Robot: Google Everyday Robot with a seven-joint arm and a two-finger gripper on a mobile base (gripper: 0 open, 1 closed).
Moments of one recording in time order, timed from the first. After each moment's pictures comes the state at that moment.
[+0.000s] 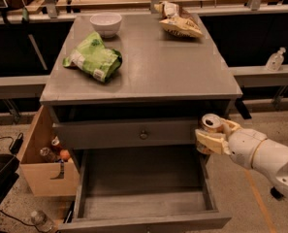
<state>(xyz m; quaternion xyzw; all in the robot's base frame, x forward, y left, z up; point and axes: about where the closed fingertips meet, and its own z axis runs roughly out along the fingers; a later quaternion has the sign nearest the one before) 0.515 -0.197 0.757 -0.27 0.76 0.18 0.56</state>
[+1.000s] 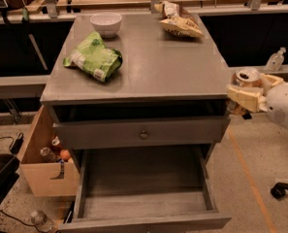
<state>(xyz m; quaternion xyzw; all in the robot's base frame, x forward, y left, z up) 0.540 -0.253 0.898 -0.25 0.75 0.09 0.60</state>
